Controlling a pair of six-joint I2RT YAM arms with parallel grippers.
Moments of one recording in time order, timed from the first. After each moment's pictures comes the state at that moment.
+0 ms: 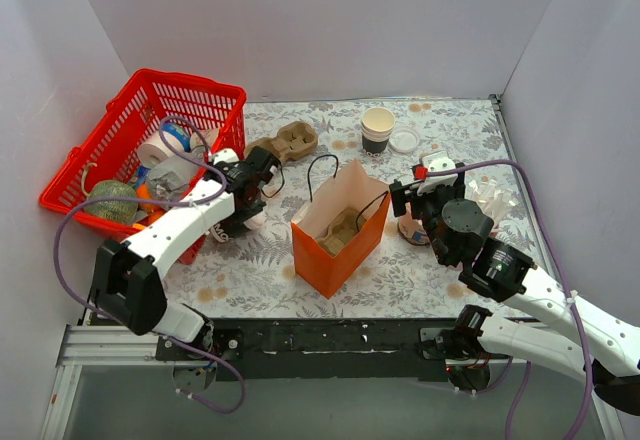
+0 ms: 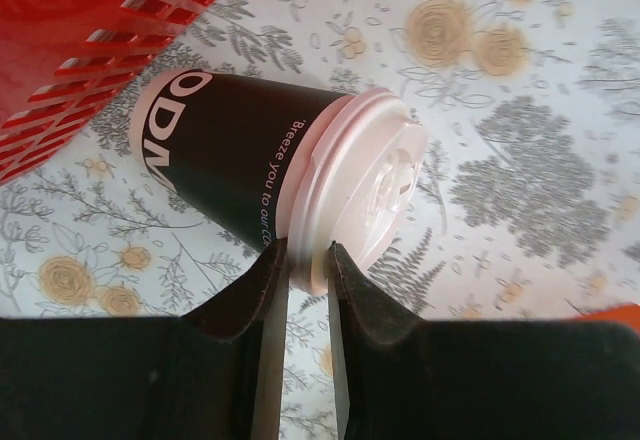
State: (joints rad) left arm -0.55 1.48 1.19 -1.02 -0.55 -1.06; right arm 0.98 0.75 0.82 -0.14 0.75 -0.16
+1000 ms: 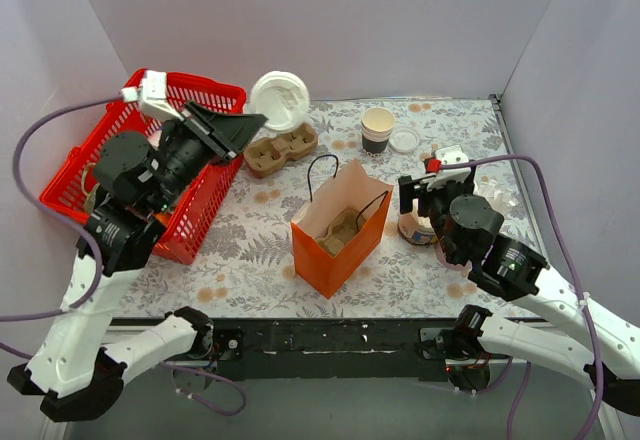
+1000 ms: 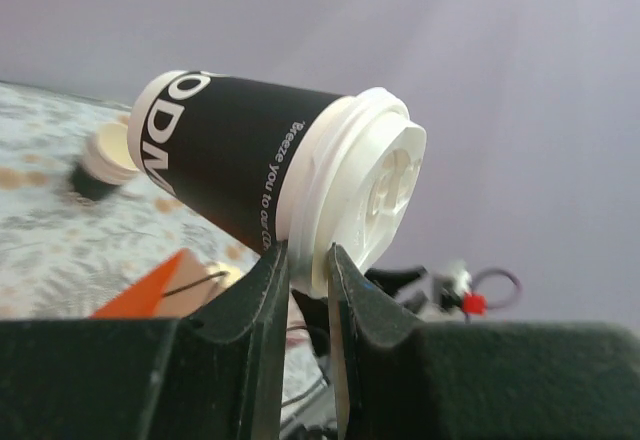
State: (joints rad) left arm -0.55 0.94 1.48 -0.42 0.00 -0.86; right arm 0.98 0.74 0.90 -0.25 0.77 -0.09
